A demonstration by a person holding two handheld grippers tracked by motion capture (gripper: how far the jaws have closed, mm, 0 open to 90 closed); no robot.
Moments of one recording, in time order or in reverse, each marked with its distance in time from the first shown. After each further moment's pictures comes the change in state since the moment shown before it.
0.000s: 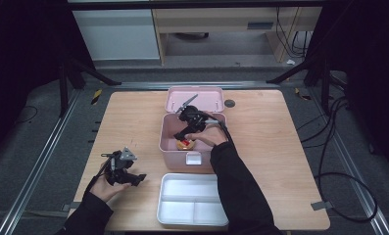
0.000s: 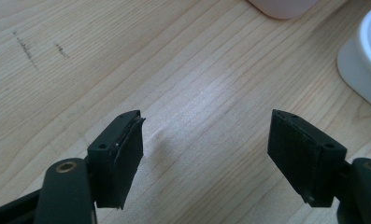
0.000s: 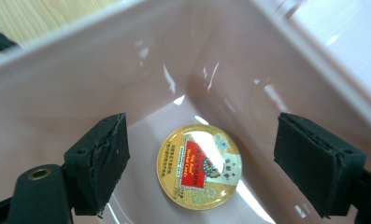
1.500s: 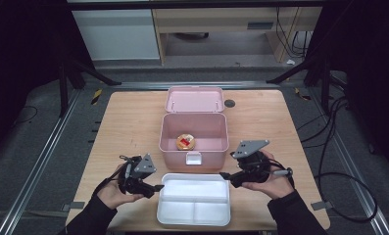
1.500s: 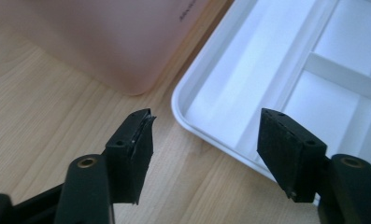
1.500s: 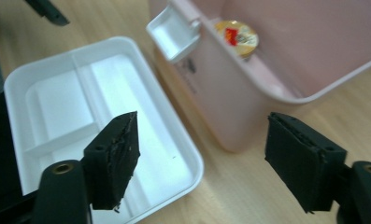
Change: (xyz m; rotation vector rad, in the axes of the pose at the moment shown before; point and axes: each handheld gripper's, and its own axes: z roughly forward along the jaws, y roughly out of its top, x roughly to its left) left arm -0.074 0.041 -0.036 -0.040 -0.176 0.301; right arm 0.060 -0.157 -0.143 -0.123 -0.016 -0.074
